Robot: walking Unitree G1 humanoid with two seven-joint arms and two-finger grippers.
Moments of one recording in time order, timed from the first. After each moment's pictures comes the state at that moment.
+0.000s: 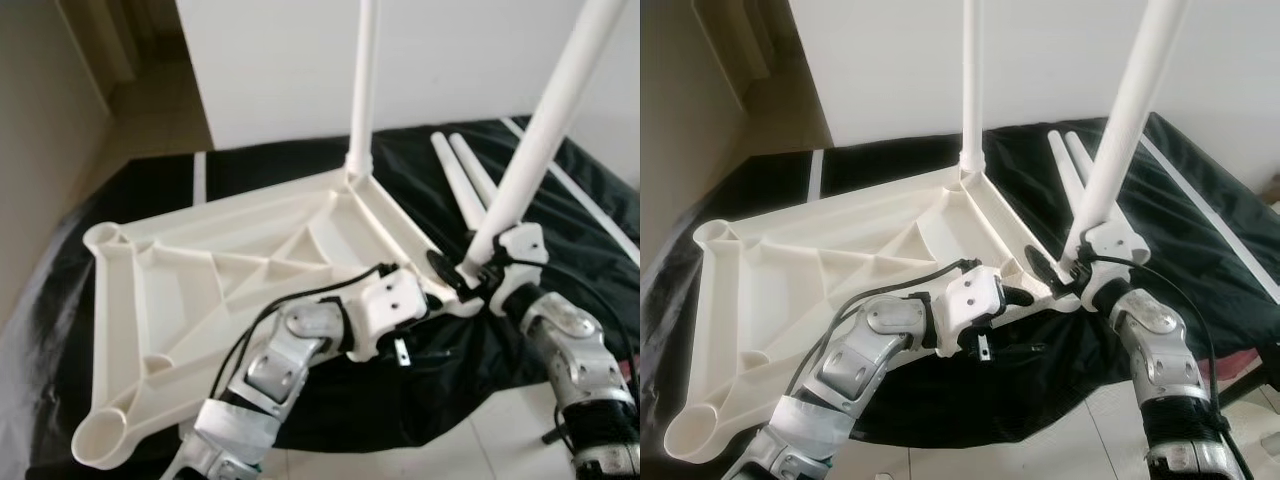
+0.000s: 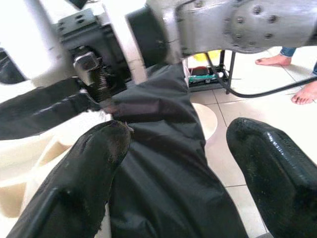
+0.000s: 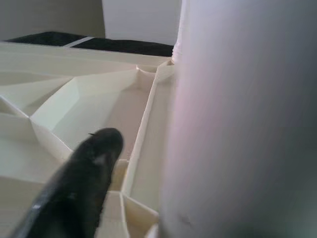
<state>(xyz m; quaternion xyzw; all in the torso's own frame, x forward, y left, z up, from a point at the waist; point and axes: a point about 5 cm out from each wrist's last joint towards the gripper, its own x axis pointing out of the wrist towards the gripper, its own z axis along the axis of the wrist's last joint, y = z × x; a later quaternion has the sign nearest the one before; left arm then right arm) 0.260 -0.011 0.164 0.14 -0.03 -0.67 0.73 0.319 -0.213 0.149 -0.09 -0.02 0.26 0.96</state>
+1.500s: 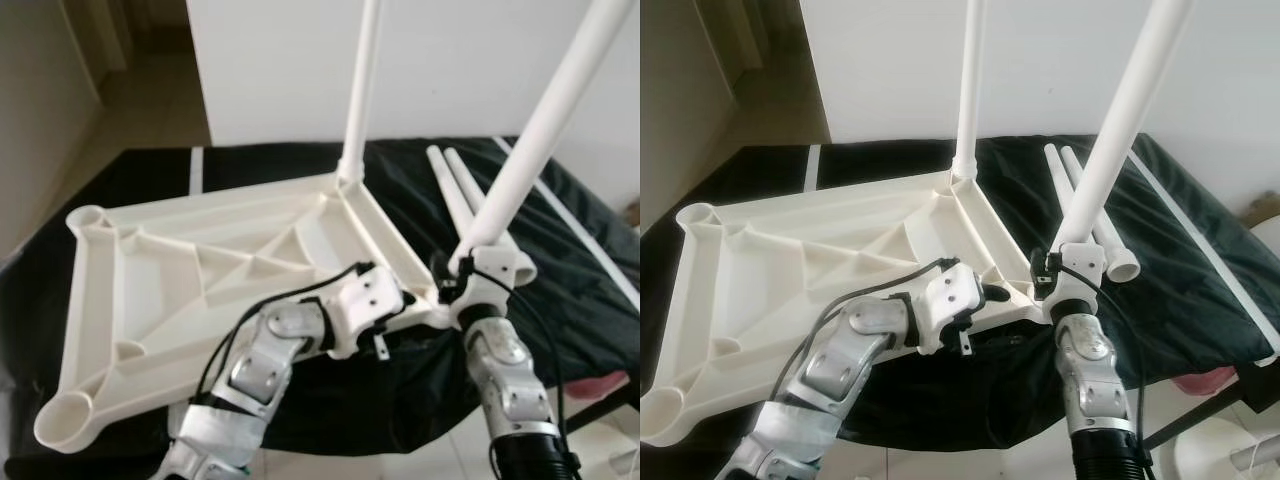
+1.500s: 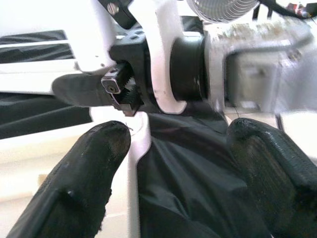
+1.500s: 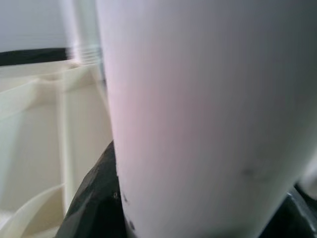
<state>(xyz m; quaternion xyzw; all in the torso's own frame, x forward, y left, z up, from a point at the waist) 0.269 0.004 0.165 0.14 -0.02 -0.63 0.76 0.295 -0.180 0.129 0.02 -0.01 -0.10 0.99</state>
